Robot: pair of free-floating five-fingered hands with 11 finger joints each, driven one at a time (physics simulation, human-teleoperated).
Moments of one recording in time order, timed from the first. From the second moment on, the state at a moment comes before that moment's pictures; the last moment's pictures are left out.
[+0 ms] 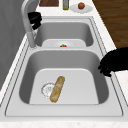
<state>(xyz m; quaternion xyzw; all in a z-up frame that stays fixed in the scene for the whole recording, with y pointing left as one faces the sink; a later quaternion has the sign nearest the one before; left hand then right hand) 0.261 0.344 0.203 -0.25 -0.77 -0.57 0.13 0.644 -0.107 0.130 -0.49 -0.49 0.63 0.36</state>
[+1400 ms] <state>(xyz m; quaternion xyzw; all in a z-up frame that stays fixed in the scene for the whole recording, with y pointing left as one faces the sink) 0.261 0.344 0.203 -0.25 -0.77 -0.57 0.13 0.623 -0.106 0.114 -0.59 -0.50 0.49 0.40</state>
